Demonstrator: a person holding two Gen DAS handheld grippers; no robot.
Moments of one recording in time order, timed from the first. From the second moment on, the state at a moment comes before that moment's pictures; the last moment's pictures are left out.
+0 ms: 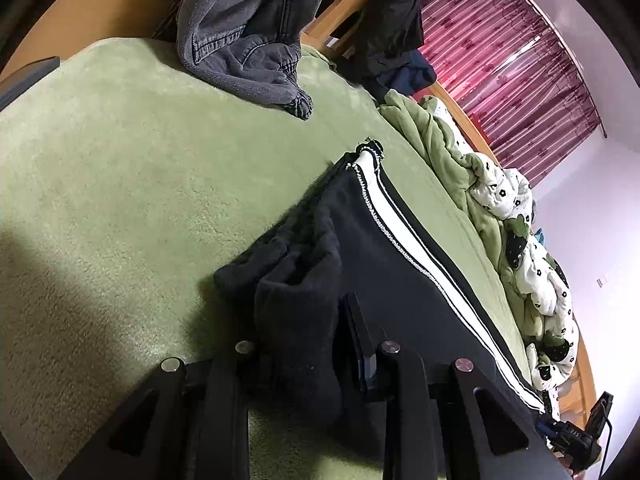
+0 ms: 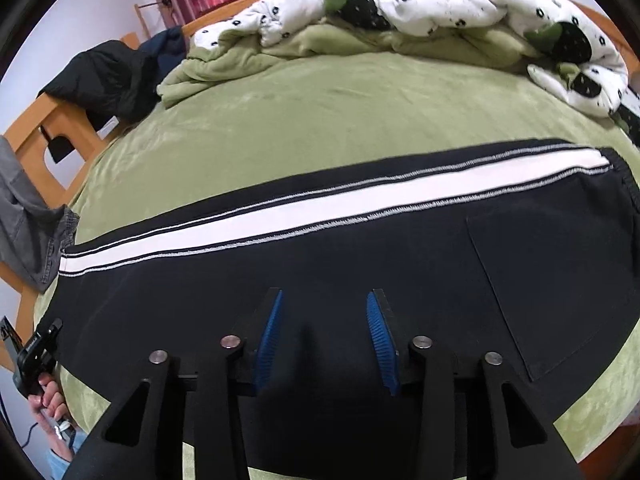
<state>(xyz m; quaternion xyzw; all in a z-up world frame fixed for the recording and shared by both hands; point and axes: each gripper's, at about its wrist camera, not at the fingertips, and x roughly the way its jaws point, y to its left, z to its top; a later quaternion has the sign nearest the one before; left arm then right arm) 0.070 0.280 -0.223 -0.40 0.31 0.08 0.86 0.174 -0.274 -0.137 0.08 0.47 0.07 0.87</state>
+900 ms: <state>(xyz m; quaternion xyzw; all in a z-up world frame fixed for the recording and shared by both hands) 0.080 0.141 -0.074 -0.13 0.24 0.11 0.95 0.111 -0.293 -0.115 -0.01 0.46 0.08 0.89</state>
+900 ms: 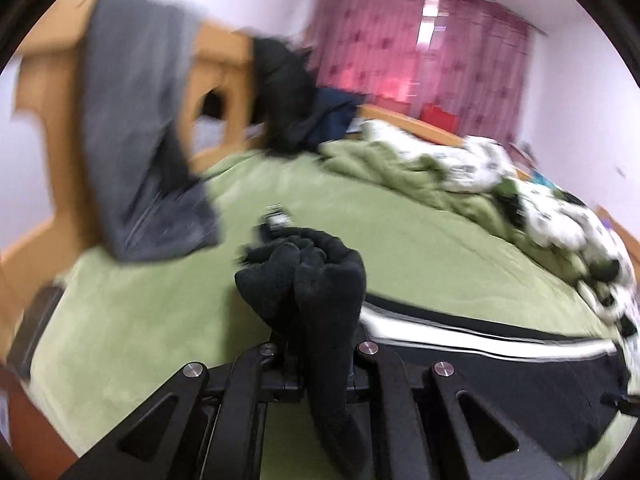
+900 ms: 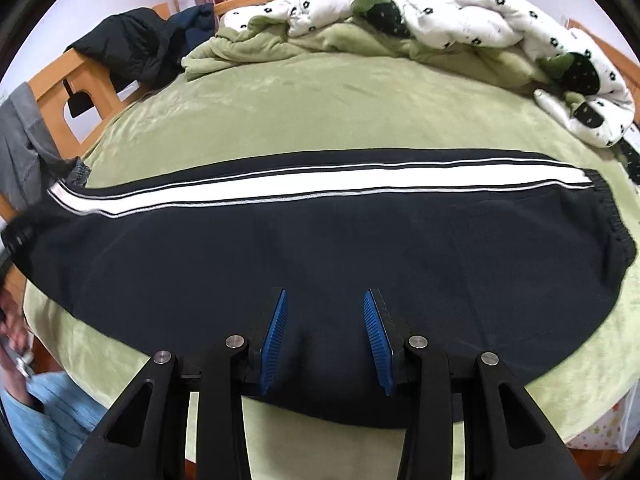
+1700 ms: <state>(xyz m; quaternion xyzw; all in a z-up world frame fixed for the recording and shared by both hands) 0.101 -0.184 -0.137 0.03 0.40 -0.17 0.90 0.081 -0.395 -0.120 0.05 0.45 0.04 0.89</state>
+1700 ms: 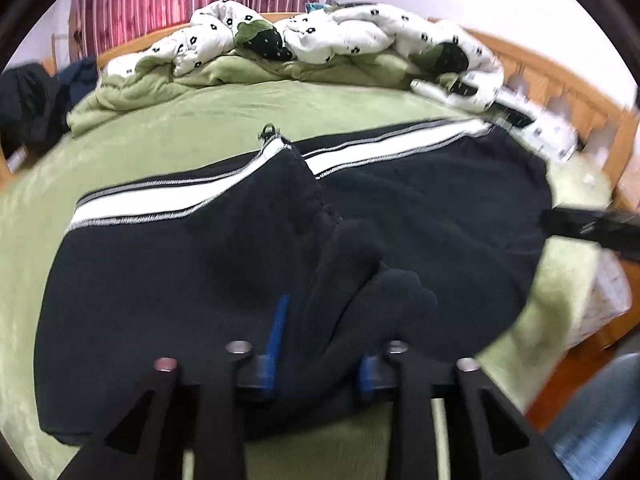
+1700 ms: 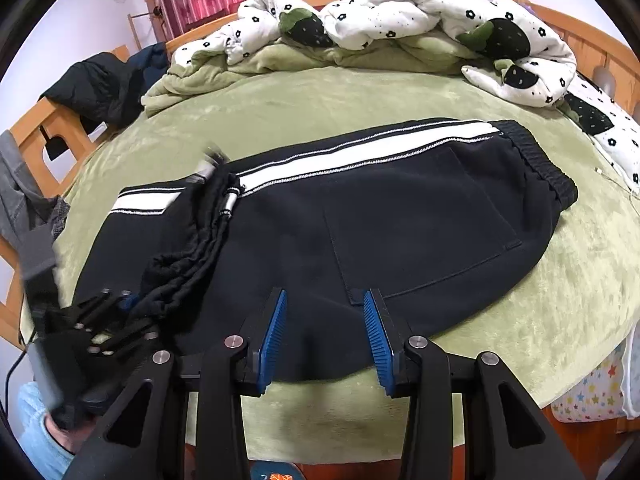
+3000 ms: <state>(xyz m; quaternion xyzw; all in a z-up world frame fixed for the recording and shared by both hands) 0.063 0.017 -0.171 -0.10 0.36 -0.08 0.92 0.150 -0.292 -0.162 0.09 0.44 0.13 0.88</state>
